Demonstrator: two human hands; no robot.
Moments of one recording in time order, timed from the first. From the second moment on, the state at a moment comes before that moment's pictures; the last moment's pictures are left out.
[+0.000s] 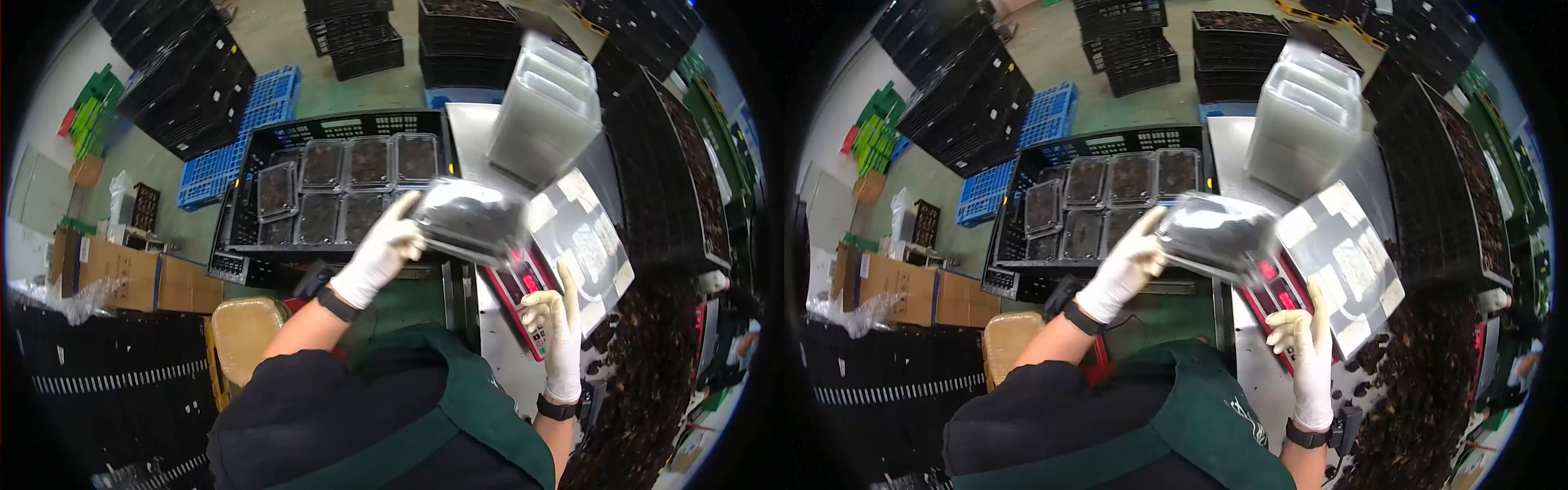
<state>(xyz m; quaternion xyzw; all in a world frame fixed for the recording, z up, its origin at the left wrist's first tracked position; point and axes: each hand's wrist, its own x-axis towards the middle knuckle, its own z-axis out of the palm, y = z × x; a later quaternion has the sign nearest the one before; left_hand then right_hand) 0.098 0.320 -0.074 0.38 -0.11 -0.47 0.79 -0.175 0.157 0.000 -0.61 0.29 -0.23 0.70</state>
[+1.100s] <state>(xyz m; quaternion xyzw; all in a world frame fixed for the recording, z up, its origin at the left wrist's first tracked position) 0.293 0.551 -0.187 0.92 -0.02 0.10 0.38 -0.383 0.215 -0.074 -0.43 0.60 -0.35 0.58</state>
